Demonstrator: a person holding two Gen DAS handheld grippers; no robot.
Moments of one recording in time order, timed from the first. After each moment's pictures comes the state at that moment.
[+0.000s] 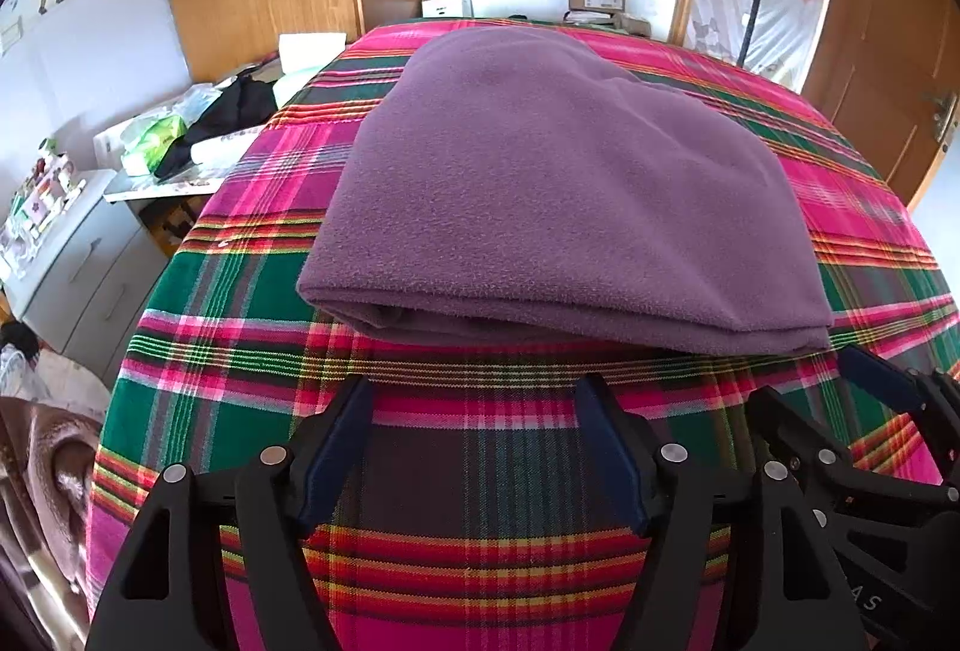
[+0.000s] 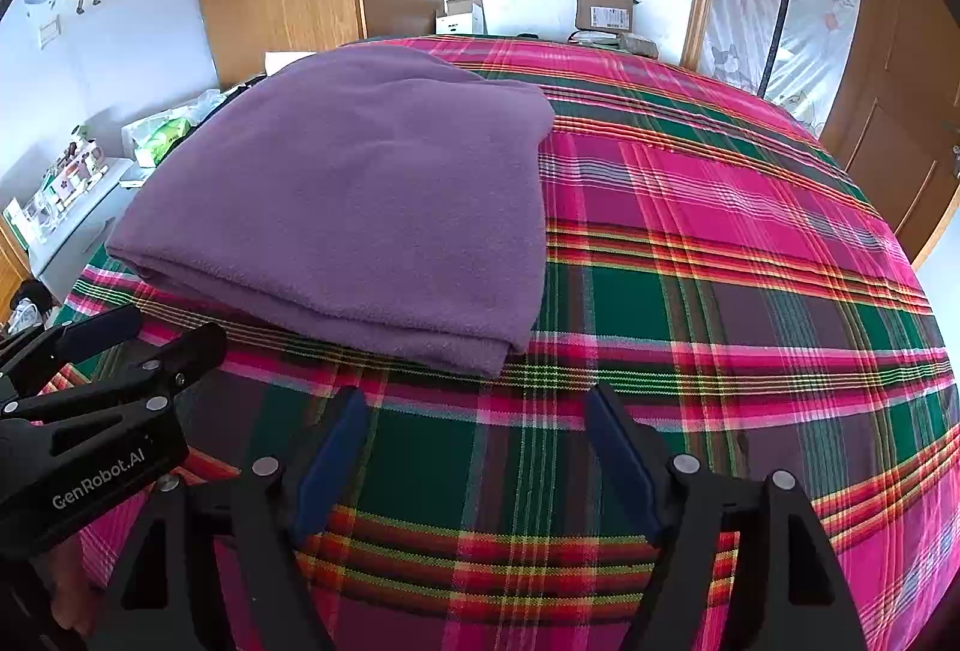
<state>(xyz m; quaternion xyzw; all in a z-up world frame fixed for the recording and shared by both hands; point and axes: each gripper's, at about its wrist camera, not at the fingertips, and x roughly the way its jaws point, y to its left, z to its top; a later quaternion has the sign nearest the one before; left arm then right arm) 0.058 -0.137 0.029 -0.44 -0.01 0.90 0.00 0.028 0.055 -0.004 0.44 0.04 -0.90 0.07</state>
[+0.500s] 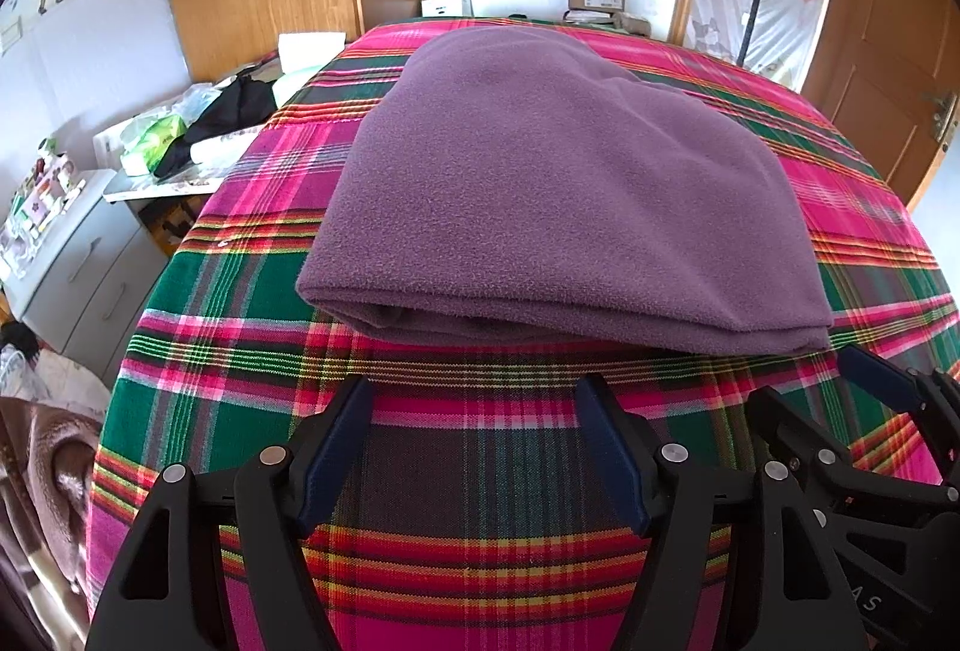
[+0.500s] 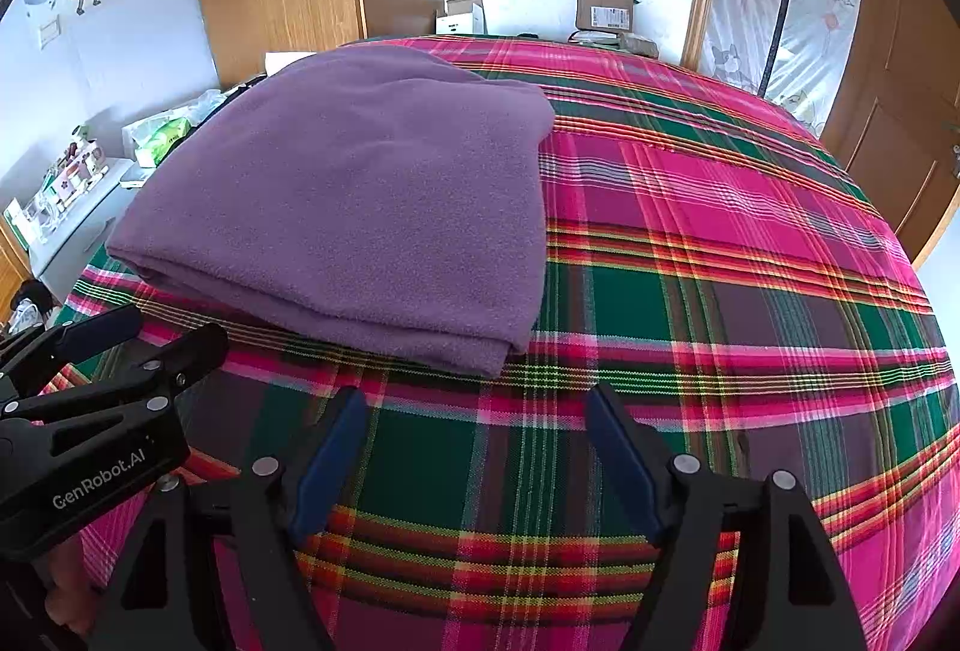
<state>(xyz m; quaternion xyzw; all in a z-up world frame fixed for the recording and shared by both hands) 0.057 -0.136 0.030 -0.44 -0.01 0.90 0.00 0.026 0.055 -0.004 0.44 0.04 -0.90 0.07</state>
